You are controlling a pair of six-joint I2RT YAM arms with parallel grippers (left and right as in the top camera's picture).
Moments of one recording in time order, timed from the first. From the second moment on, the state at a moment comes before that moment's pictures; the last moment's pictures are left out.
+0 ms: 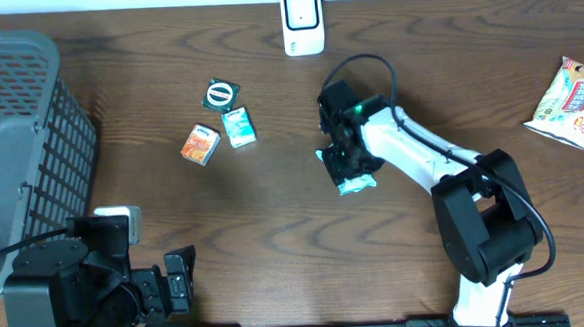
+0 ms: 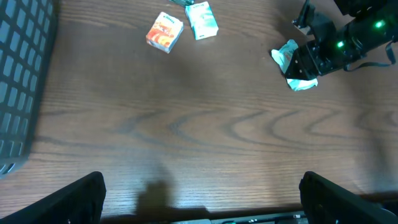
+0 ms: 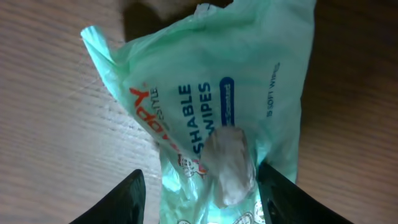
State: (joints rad) left arm -0.09 0.73 1.40 -1.56 0.14 -0.15; right arm 0.50 1.99 1.35 -0.87 -0.05 0.18
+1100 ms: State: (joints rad) left arm -0.09 0.73 1.40 -1.56 0.14 -0.15; right arm 0.51 1.99 1.40 -0.83 0.00 0.18
